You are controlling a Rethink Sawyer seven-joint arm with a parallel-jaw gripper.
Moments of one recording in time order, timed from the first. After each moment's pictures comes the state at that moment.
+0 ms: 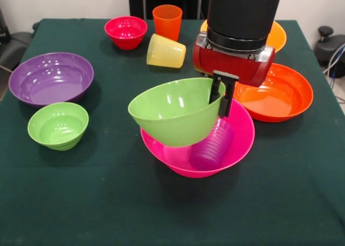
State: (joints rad) arm -0.18 -0.47 0.10 1.14 -0.21 0.74 2.20
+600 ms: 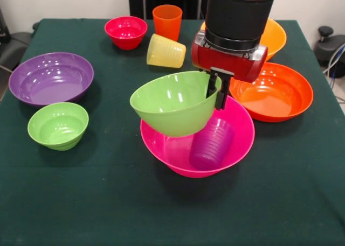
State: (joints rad) arm -0.17 -0.48 0.09 1.22 -0.20 0.72 2.20
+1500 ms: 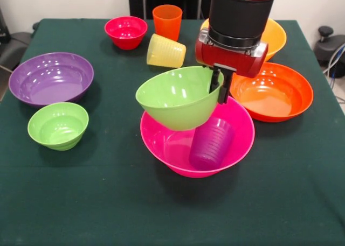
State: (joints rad) arm -0.16 -0.50 0.08 1.27 -0.20 0.70 2.20
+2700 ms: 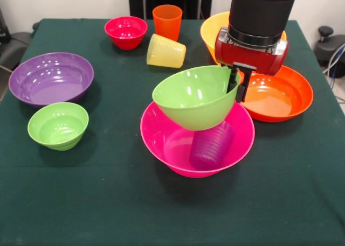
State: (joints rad) arm -0.12 -0.50 0.08 1.27 -0.19 0.70 2.20
